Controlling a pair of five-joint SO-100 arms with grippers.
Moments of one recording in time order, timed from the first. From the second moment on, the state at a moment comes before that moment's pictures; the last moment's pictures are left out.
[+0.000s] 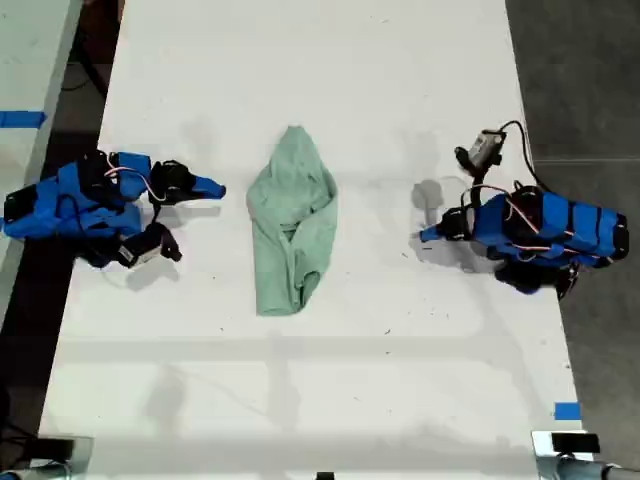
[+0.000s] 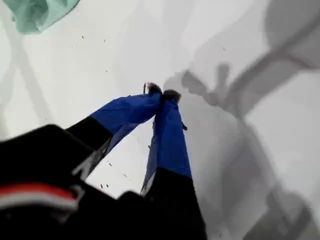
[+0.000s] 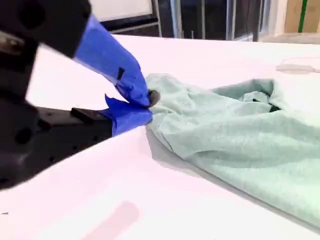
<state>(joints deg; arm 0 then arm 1) -24.0 205.0 186.2 53.9 9.3 14.7 199.9 174.7 75.7 -22.4</state>
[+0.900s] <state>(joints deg) -0.4 127.7 123.4 56.8 -3.1 0.9 140.4 134.4 59.5 -17.5</state>
